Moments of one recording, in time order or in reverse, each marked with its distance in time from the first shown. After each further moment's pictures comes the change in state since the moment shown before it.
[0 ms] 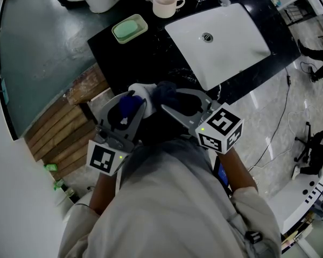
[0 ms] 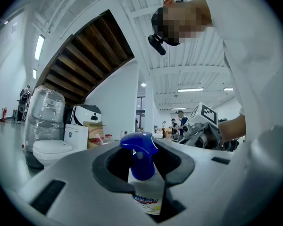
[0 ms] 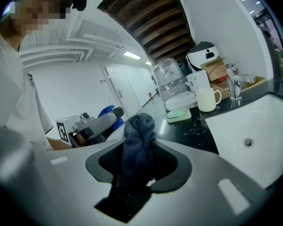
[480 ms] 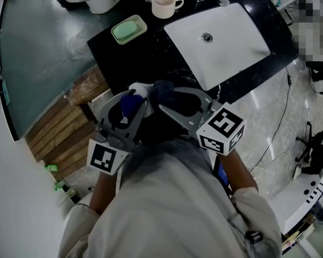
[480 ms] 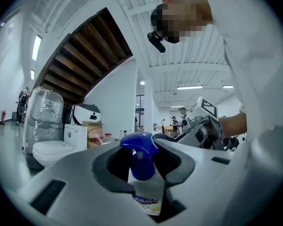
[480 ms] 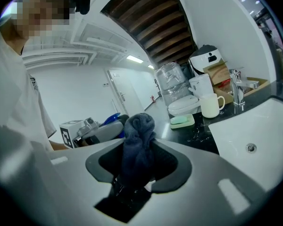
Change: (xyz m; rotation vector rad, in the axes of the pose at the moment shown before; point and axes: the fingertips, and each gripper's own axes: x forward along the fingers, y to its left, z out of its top) left arm 0.007 -0.002 0.001 0.020 0.020 -0.006; right arm -0.004 0.009 0.017 -0.019 -0.046 0.033
